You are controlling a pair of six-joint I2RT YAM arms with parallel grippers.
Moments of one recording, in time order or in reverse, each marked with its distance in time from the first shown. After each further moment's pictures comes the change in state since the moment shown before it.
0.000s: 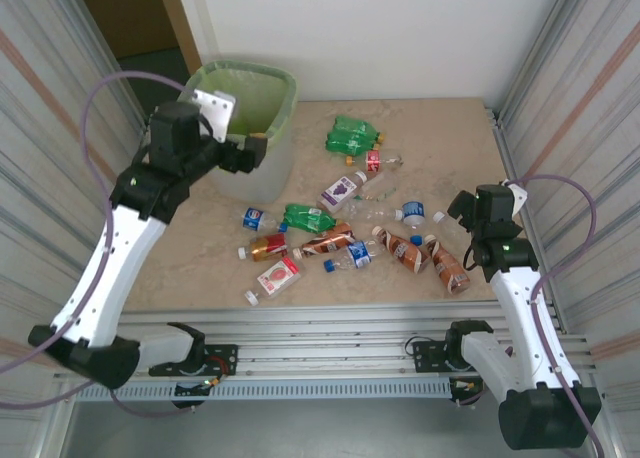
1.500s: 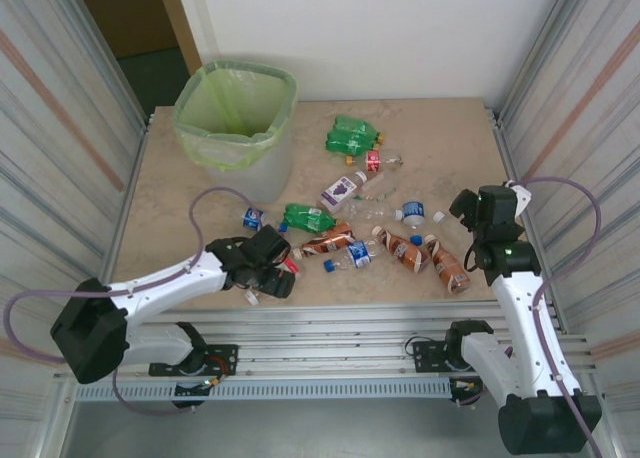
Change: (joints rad) left arm -0.419 0.063 -0.765 -0.035 -0.086 -0.474; right arm 0.000 -0.035 0.005 -0.004 0.008 0.023
